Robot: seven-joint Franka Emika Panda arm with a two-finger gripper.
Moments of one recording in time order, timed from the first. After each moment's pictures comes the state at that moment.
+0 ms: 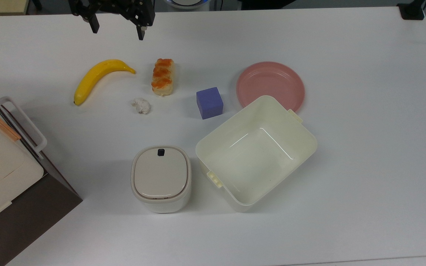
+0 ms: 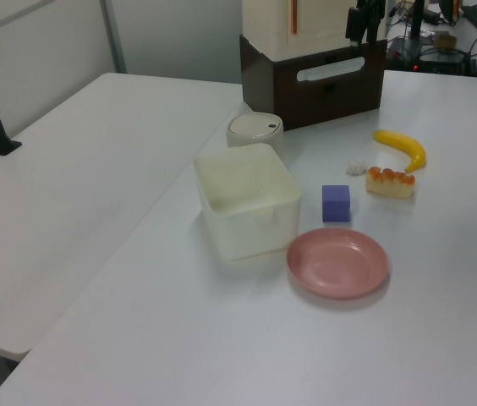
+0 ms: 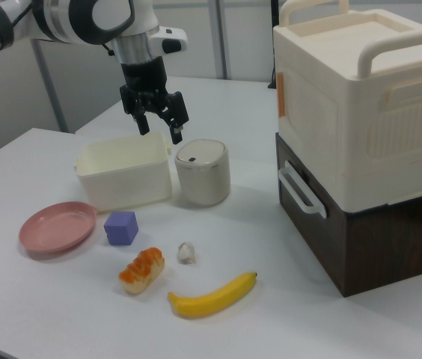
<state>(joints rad) -0.09 0.13 -0.05 -1.46 -0.03 1.63 0.01</state>
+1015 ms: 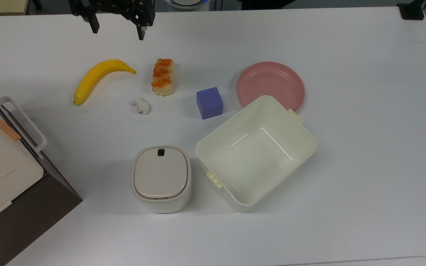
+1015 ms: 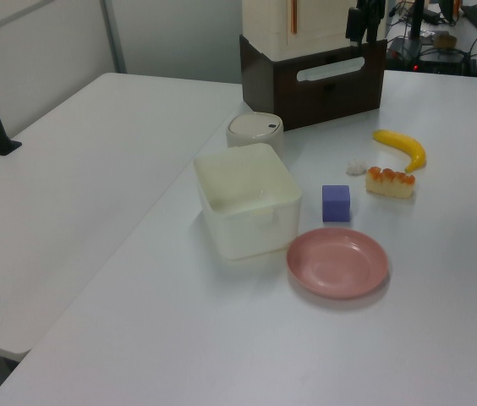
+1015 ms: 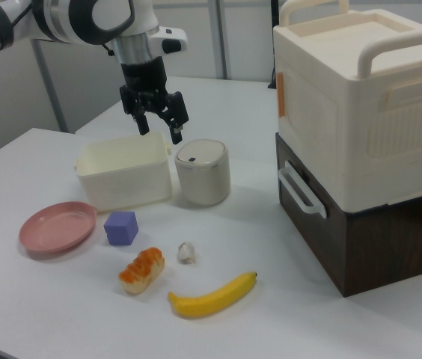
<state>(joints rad) -0.09 0.13 -0.05 -1.46 -0.03 1.63 0.00</state>
